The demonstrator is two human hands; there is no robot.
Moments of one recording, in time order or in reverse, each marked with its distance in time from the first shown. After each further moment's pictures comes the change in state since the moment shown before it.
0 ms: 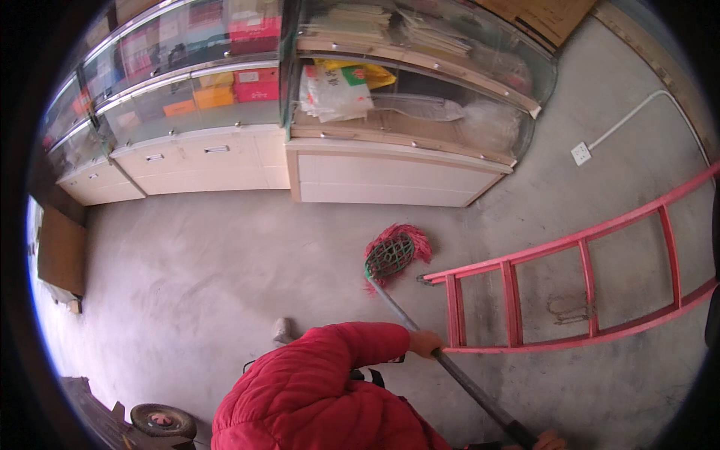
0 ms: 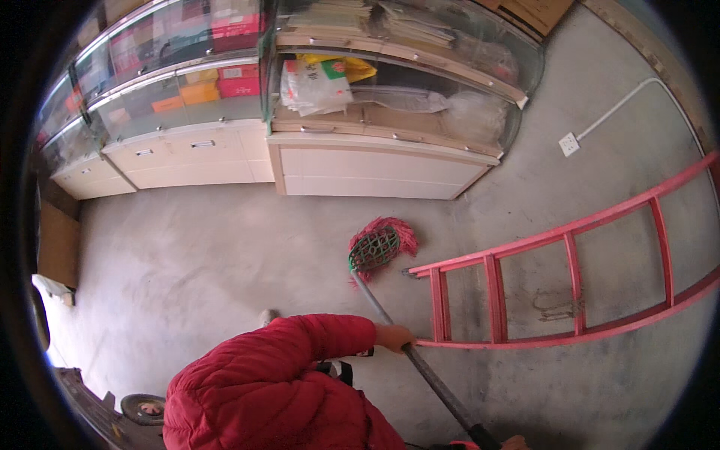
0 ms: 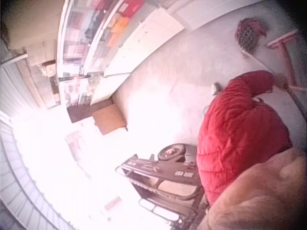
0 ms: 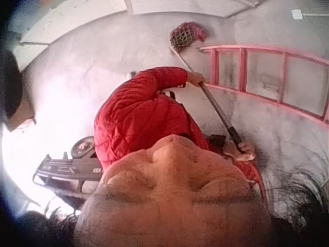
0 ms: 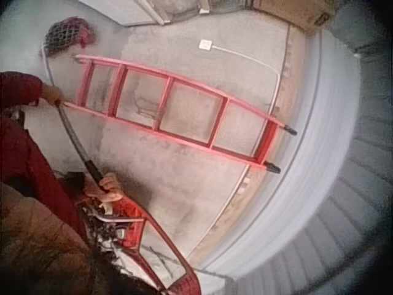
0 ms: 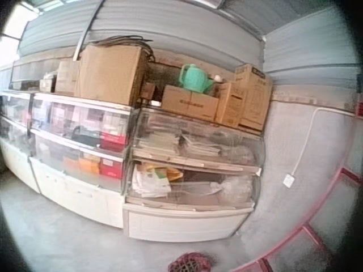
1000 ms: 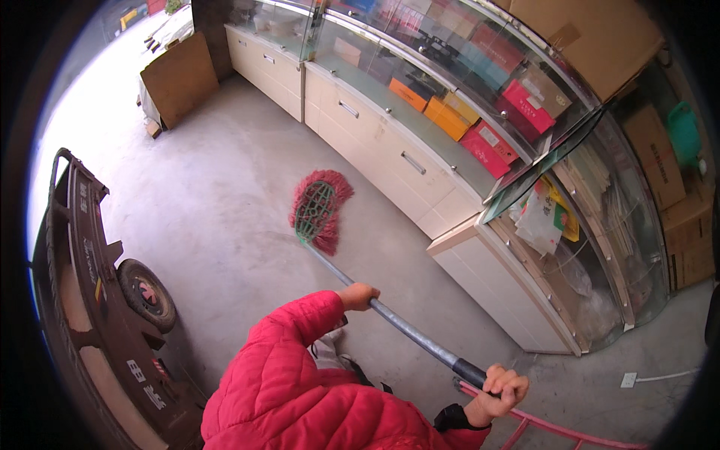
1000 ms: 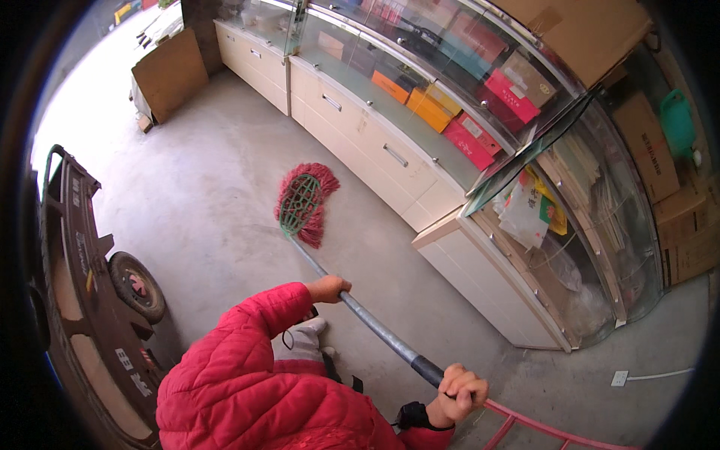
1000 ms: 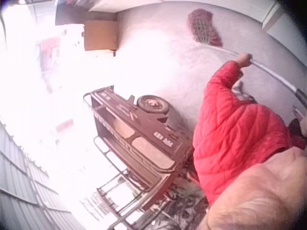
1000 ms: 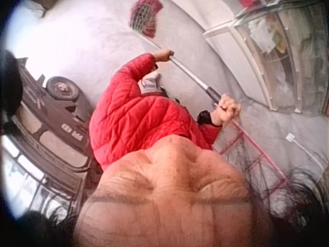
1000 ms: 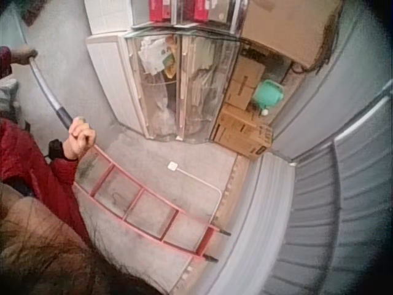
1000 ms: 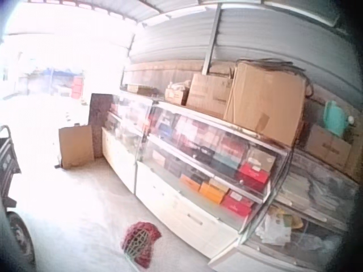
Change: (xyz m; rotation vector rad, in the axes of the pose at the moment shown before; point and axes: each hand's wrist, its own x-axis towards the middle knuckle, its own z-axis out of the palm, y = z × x) left_hand -0.553 -0.027 -0.193 0.225 0.918 -0.882; right_hand -0.247 -0.067 0.382 1.129 -1.038 0.656
